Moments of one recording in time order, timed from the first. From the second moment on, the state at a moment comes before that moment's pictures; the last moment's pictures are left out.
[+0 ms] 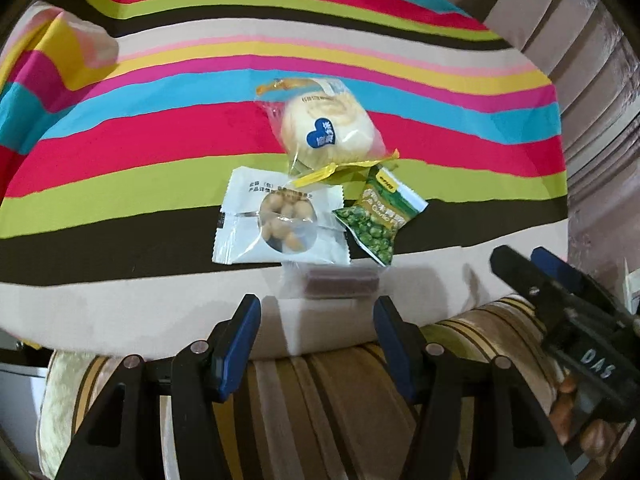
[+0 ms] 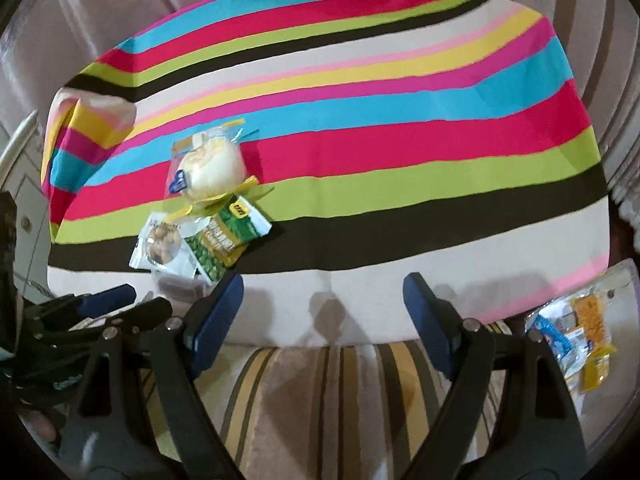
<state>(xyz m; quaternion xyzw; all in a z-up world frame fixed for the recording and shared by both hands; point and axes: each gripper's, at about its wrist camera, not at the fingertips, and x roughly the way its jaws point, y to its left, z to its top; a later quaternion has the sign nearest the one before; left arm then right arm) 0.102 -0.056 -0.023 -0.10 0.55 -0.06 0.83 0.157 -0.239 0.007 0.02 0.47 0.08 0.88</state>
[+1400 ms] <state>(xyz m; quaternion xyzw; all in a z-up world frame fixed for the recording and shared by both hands) 0.136 -0.125 -0.039 0.09 0.57 -0.17 0.80 0.159 -0.243 0.000 0.06 0.48 0.08 0.87</state>
